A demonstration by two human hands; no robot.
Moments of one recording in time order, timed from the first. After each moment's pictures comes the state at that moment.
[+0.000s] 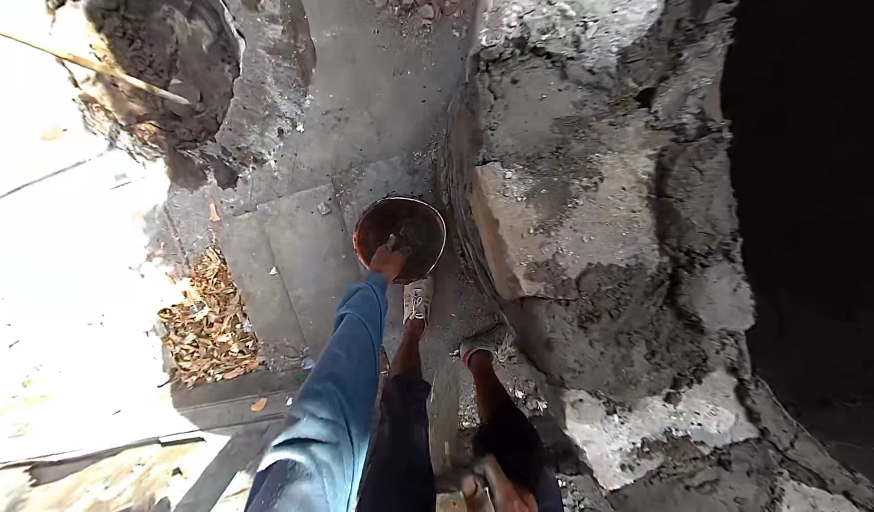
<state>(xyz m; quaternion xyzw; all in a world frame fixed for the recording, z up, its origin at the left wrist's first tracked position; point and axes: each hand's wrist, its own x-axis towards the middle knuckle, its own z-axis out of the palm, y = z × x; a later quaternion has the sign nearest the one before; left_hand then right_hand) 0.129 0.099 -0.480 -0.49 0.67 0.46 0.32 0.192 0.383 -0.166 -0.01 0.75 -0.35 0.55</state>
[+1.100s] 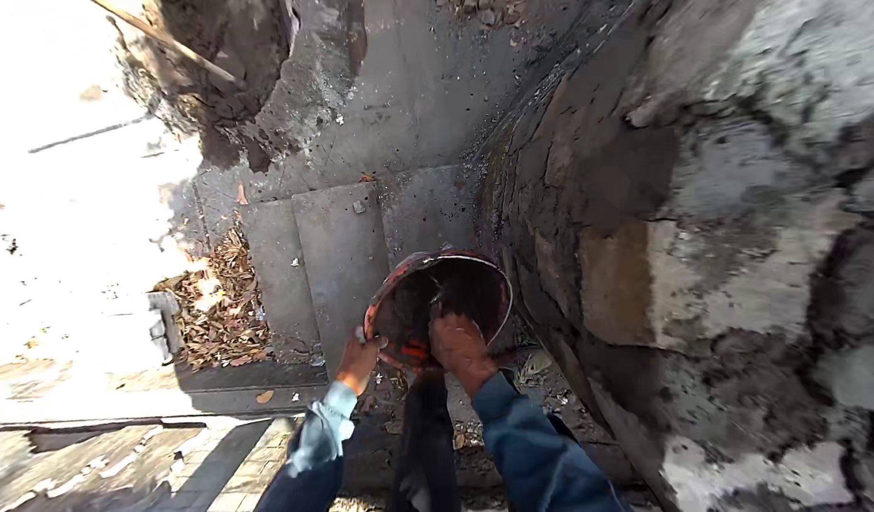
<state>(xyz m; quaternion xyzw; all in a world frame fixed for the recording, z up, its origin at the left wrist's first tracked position) 0.296 0.061 -0.363 -0.64 0.48 0.59 0.11 0.127 0.163 -0.331 -0.29 0.74 0.03 0.61</state>
